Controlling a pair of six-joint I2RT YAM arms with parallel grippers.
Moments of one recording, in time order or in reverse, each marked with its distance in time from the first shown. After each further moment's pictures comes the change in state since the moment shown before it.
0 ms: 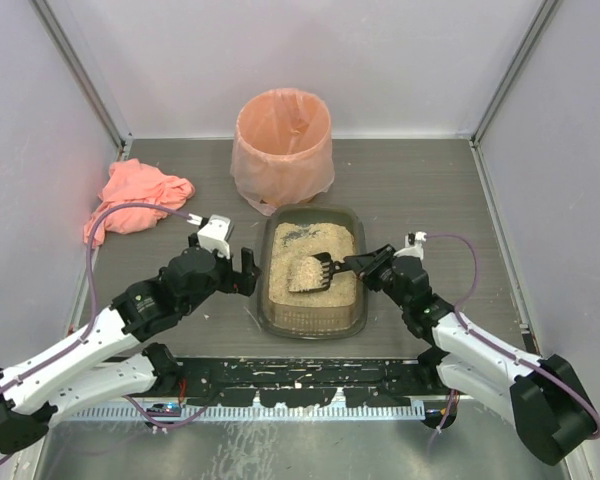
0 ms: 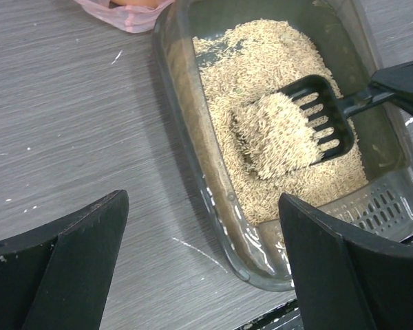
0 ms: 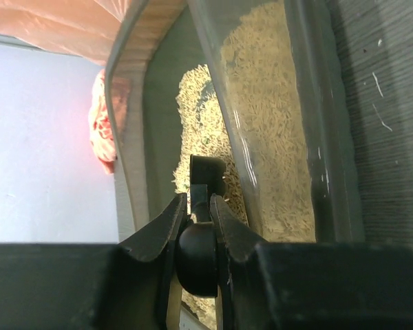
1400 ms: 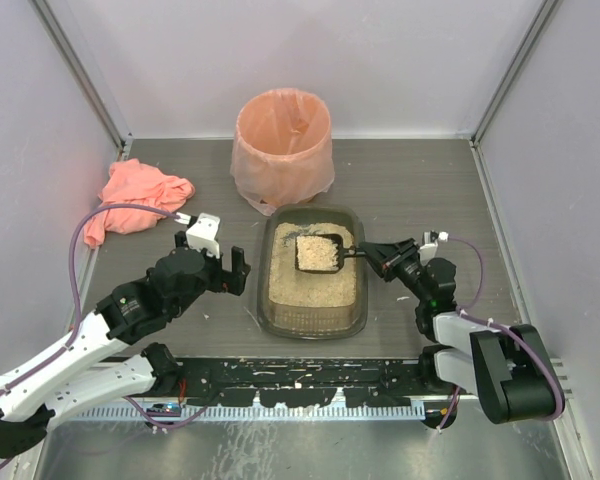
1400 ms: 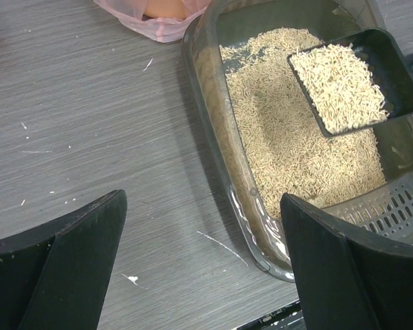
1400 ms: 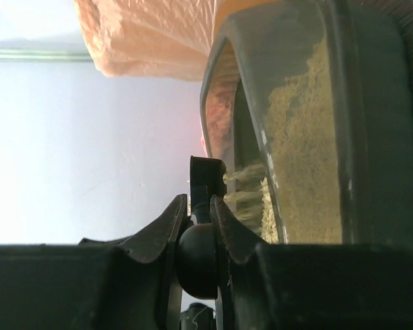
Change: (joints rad) left arm 0.000 -0.056 0.065 -0.126 -0.066 0.045; right arm -0.425 0.243 -0.158 0.684 -0.540 0.269
